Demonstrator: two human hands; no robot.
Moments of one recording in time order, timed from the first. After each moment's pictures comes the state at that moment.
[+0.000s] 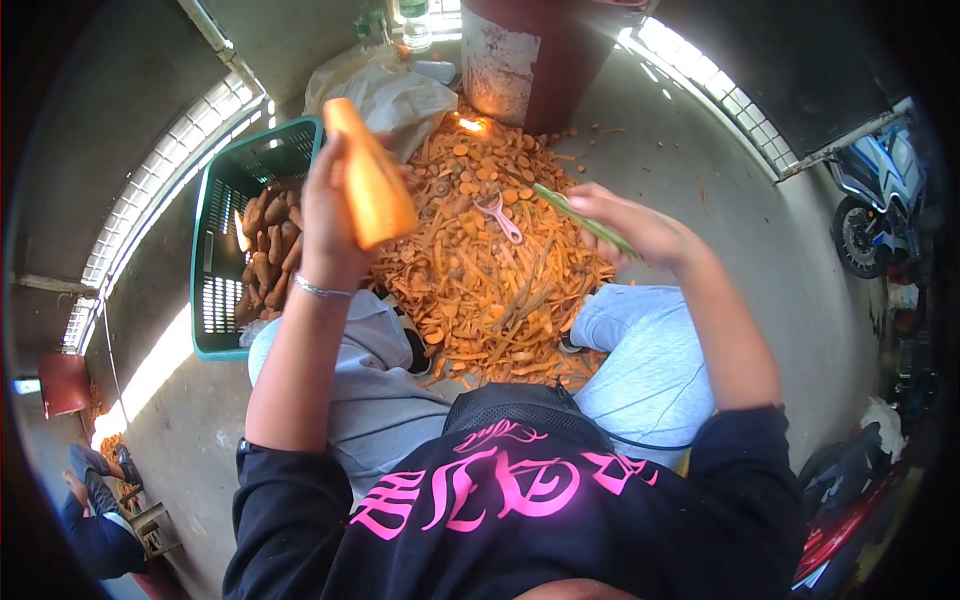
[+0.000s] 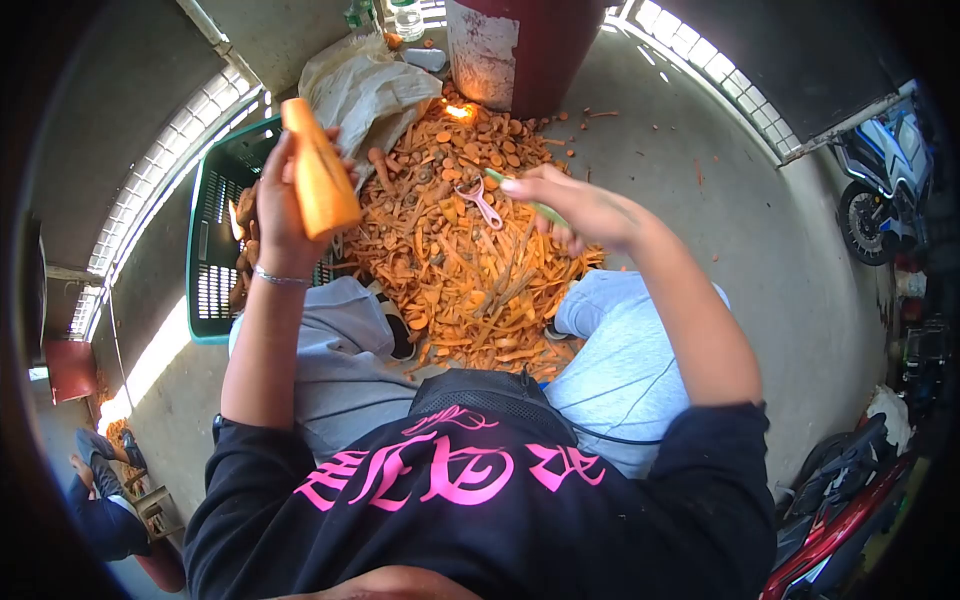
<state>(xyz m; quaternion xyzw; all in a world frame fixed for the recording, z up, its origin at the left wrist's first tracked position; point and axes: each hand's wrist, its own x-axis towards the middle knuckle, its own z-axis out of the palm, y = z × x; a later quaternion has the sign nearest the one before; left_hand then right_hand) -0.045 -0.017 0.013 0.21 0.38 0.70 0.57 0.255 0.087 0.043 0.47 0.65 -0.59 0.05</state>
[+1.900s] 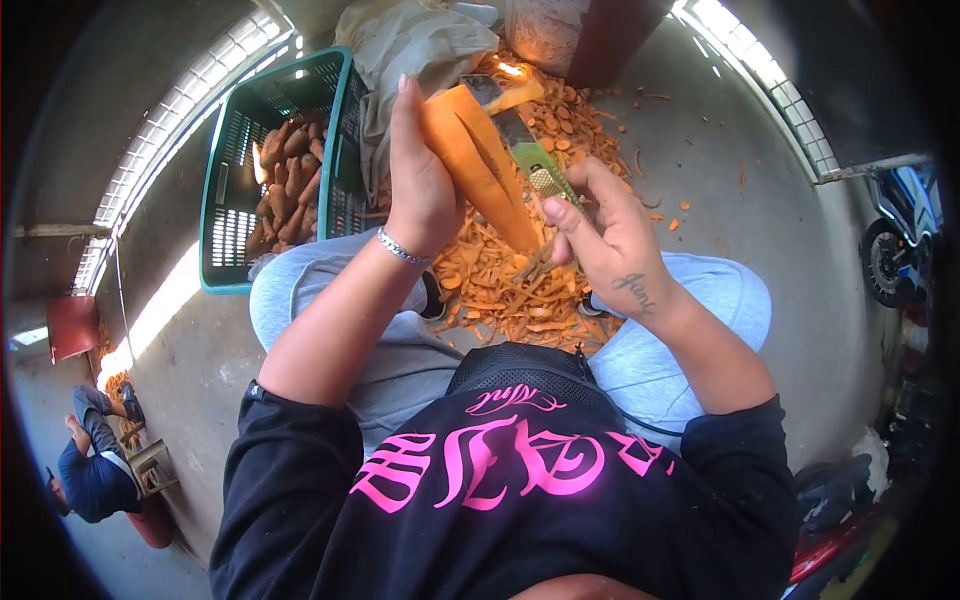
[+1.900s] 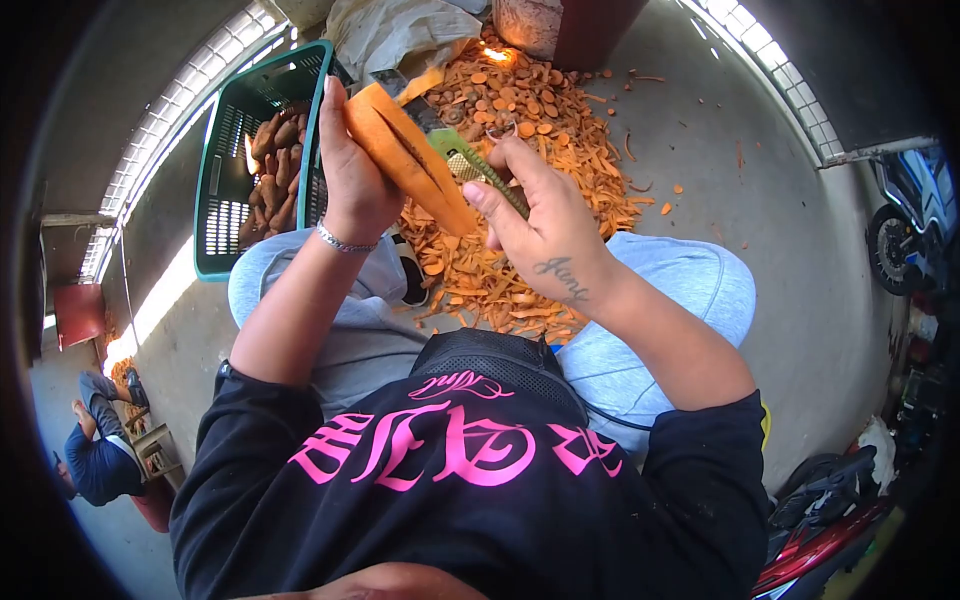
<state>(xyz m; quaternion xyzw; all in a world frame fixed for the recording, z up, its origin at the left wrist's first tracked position) 0.021 -0.026 -0.011 0.18 0.39 0.74 0.52 0.208 -0.002 0.014 0.33 0.69 -0.59 -0.25</state>
